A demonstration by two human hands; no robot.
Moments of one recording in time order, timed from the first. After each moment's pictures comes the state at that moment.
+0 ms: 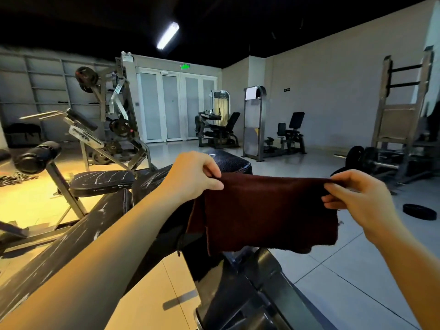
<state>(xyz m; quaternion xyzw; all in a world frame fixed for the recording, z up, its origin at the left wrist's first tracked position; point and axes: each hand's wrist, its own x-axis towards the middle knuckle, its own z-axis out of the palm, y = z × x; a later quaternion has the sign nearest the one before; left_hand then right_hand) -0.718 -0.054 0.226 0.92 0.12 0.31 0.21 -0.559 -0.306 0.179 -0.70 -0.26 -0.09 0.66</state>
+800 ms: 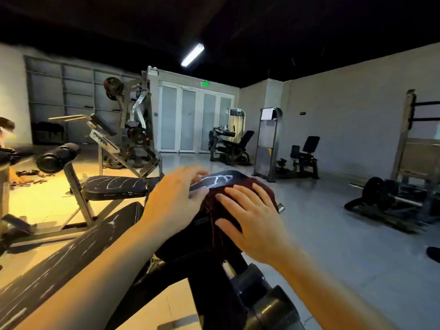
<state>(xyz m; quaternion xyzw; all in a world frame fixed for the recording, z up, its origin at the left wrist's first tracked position) -0.751 -0.028 0.213 0.87 0.18 0.44 0.11 -0.600 -0.150 0.172 -0.70 -0.60 -0.35 0.18</state>
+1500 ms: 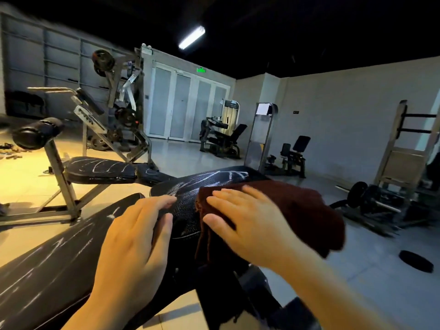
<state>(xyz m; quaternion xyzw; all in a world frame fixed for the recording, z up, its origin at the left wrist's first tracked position) -0.805 0.001 0.134 0.79 0.16 0.57 0.16 -0.652 -0.110 0.195 -0.72 -0.63 -0.28 0.10</state>
